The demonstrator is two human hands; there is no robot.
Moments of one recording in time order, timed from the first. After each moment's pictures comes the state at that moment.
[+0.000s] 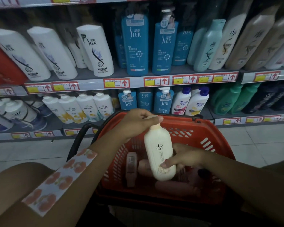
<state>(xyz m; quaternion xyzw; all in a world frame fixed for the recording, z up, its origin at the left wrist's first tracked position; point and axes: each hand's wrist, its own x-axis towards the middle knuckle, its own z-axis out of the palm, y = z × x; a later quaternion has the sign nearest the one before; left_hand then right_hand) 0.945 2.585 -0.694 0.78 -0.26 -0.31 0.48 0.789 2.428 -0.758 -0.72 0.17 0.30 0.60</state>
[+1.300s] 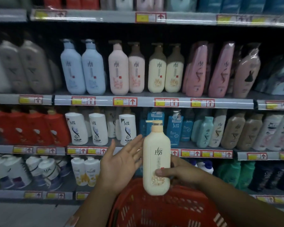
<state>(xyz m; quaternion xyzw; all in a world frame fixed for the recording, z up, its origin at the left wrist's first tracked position) 0.955 2.688 -0.576 0.30 -0.19 -0.37 0.86 0.850 2.484 -0.569 -0.79 0.06 0.07 0.60</state>
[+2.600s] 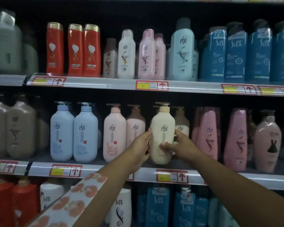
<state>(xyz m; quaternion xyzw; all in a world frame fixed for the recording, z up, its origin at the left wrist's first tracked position) 1.130 2.535 -0.374 0.57 -0.30 -0.24 0.73 1.057 2.373 -0.367 -0.80 0.05 -0.25 0.54</state>
